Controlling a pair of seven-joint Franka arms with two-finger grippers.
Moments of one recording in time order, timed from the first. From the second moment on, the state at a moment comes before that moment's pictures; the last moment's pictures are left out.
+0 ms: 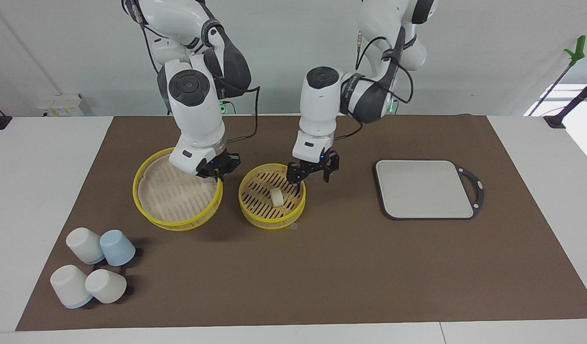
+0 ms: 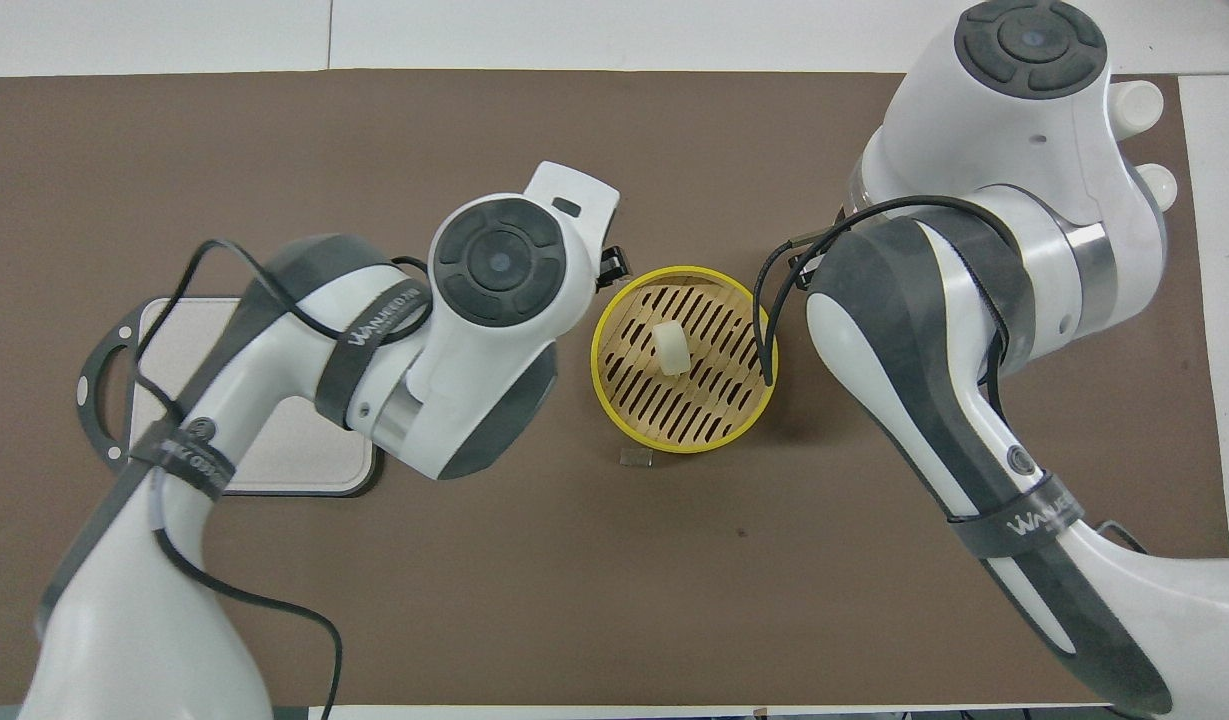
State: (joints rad) left arm -0.59 0.28 -0.01 -1.62 0.09 2.04 -0.94; right arm 0.16 0.33 0.18 -1.45 -0.06 1.66 0.11
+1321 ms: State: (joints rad) left arm -0.02 -0.04 -0.01 -1.74 0.03 1.69 -0.07; right arm 0.50 0.44 0.17 -1.53 -0.08 2.01 0.53
